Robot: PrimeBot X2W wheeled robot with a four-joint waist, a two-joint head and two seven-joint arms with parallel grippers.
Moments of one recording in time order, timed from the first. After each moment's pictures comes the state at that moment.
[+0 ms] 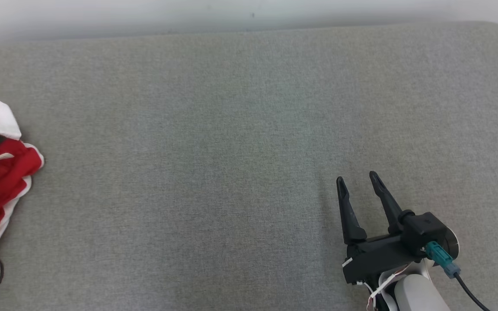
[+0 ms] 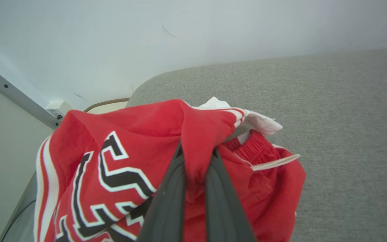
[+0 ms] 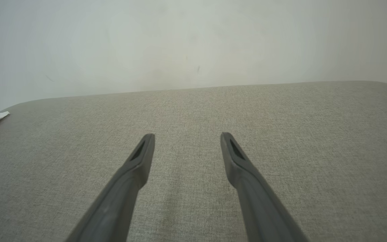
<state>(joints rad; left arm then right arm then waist) -0.81 0.52 -0.09 0.80 -0.25 -0.05 -0.05 -0.27 -0.05 0.26 0.23 0.10 0.13 -0.26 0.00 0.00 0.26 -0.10</state>
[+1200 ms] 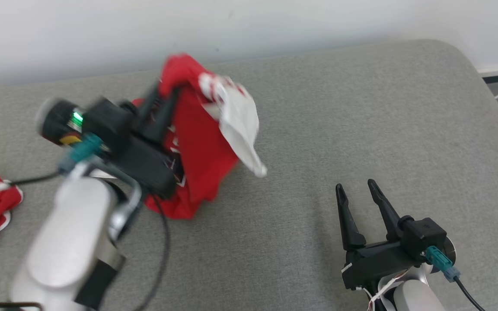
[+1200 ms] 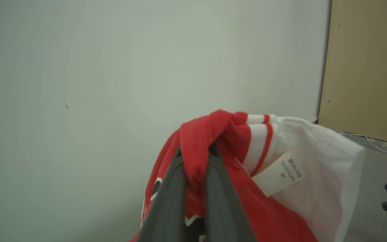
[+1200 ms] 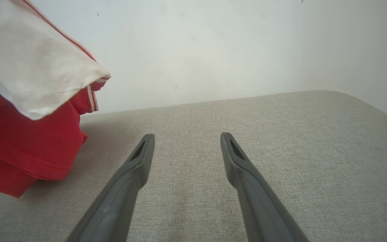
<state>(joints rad) -0.80 0.26 -0.39 0.11 -0.23 -0.07 -0.04 -0.26 -0.05 0.27 0.25 0.13 0.13 -0.26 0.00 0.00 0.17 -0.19</state>
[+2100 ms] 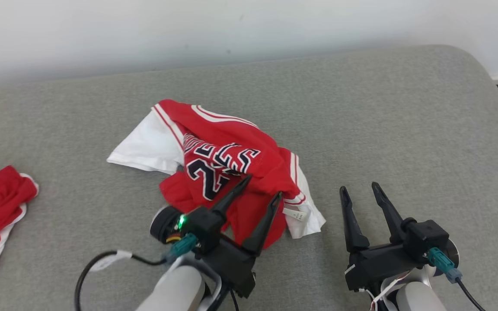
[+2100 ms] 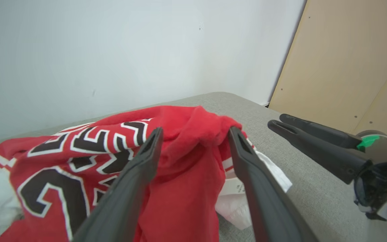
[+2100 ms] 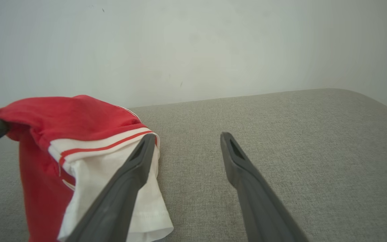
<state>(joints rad) -0.57 0.05 -0.65 0.33 -0.32 -0.02 -0.25 -0.25 -0.05 0.25 0.26 0.13 0.13 -0.26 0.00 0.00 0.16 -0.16</state>
